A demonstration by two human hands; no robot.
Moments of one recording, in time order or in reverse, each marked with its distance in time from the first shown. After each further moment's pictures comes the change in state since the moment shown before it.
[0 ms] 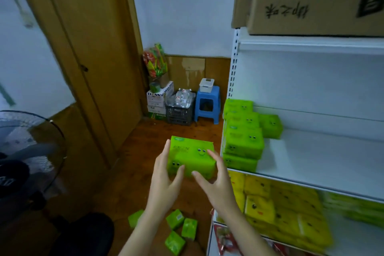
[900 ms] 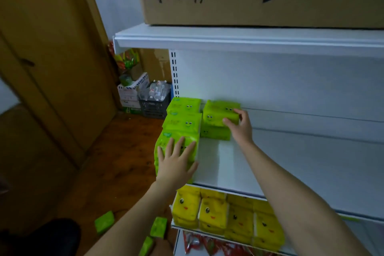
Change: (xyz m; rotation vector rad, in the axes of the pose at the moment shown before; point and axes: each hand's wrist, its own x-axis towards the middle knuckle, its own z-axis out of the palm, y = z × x) left_hand 0.059 0.128 0.198 0.850 -0.440 0.153; right_hand 0.209 0.138 -0.253 -0.071 0.352 0.111
